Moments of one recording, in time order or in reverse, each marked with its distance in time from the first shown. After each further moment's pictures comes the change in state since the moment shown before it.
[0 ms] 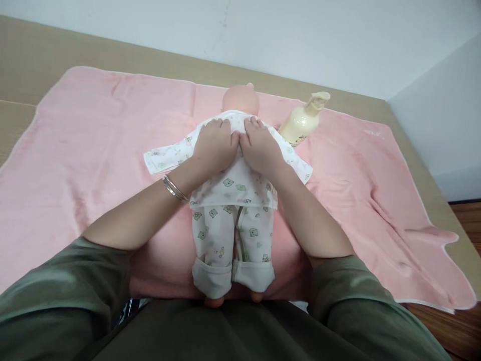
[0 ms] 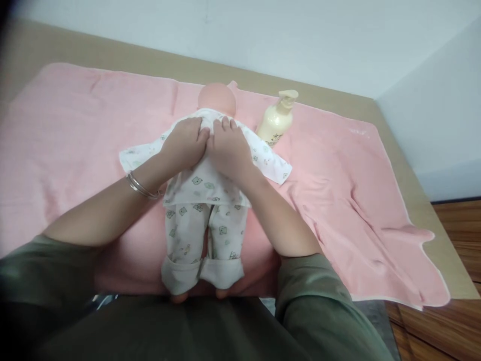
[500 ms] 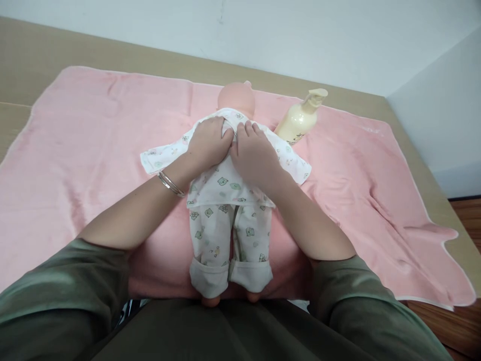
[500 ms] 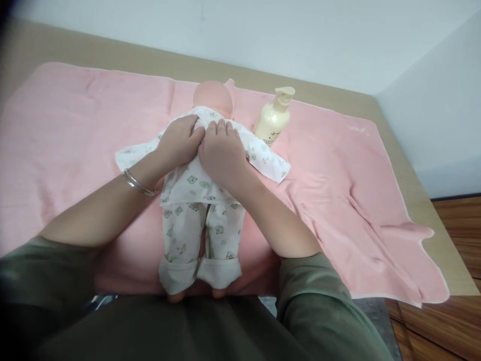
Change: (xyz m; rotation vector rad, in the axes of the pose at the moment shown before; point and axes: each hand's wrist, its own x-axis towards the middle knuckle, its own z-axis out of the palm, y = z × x) left_hand 0.009 -0.002 -0.008 0.012 -0.035 -0.047; right_hand -0.019 -0.018 -0.012 -0.048 -0.034 0.029
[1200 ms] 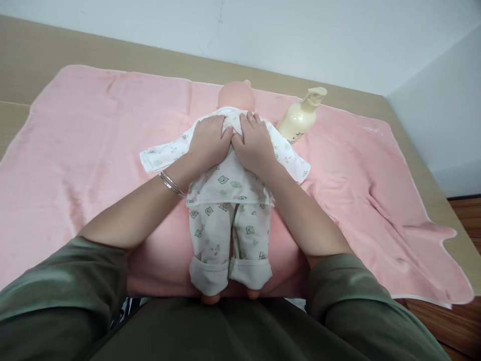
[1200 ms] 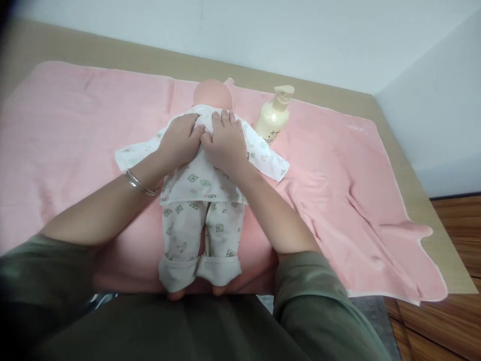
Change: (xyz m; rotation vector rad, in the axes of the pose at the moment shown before) left_hand -0.001 -0.002 0.008 -0.093 0.046 0.013; right_hand 0.031 0.018 0.017 0.156 0.048 0.062
